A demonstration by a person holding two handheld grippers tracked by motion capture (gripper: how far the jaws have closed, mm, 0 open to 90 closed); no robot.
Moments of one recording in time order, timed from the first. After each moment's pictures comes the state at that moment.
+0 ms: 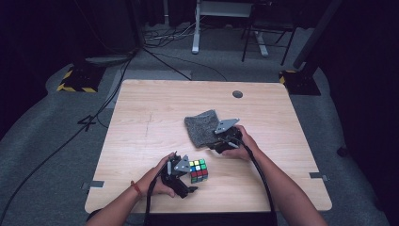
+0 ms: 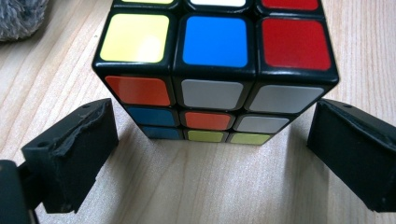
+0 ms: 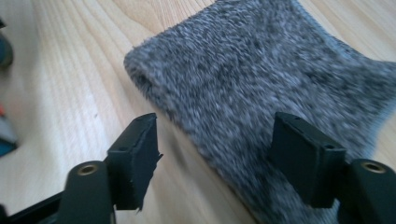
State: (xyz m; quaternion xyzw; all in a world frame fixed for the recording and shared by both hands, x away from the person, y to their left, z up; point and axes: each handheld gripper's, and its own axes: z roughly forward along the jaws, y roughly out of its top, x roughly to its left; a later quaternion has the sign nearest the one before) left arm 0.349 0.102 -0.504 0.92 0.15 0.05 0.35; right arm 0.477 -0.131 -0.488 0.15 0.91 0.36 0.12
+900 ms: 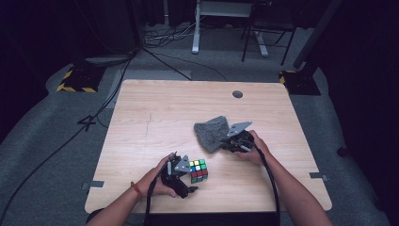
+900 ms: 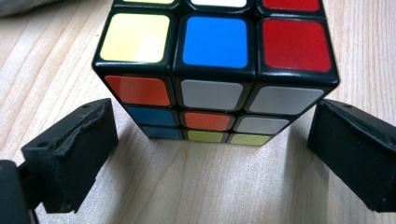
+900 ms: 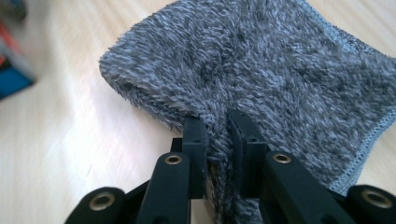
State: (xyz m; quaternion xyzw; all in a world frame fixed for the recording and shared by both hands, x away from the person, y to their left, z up) left arm 0.348 0.101 -0.504 0.92 0.16 0.05 0.35; right arm 0.461 -0.182 -0.488 0.17 0.92 0.35 0.10
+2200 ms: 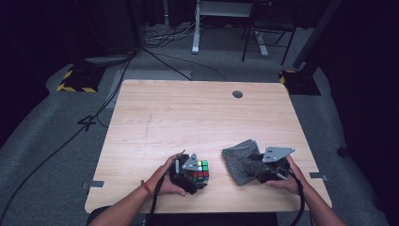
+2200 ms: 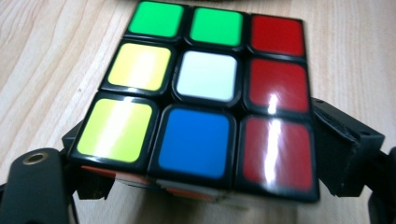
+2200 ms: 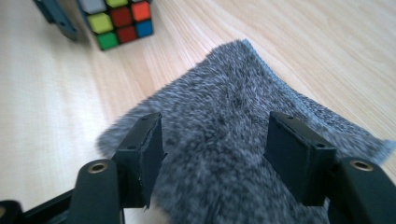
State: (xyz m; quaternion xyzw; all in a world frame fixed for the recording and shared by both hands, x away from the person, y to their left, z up) left arm 0.355 0.076 -0.501 0.91 0.14 0.05 0.38; right arm 0.368 -0.258 -0.467 0.17 0.90 0.39 0.12
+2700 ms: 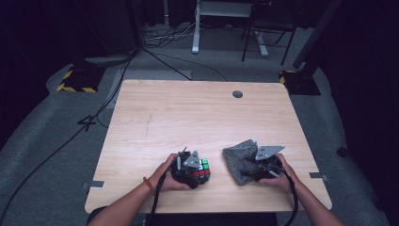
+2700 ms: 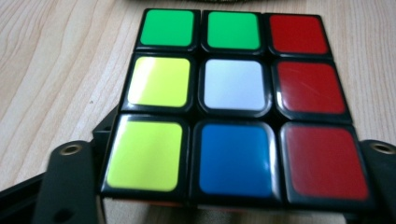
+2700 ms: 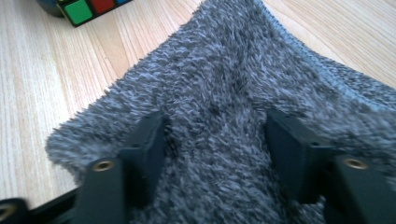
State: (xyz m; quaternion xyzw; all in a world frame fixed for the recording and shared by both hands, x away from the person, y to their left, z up) left arm 0.367 0.076 -0.502 0.92 0.13 0.05 0.38; right arm 0.381 -0.255 -0.493 0.21 0.90 0.37 0.08
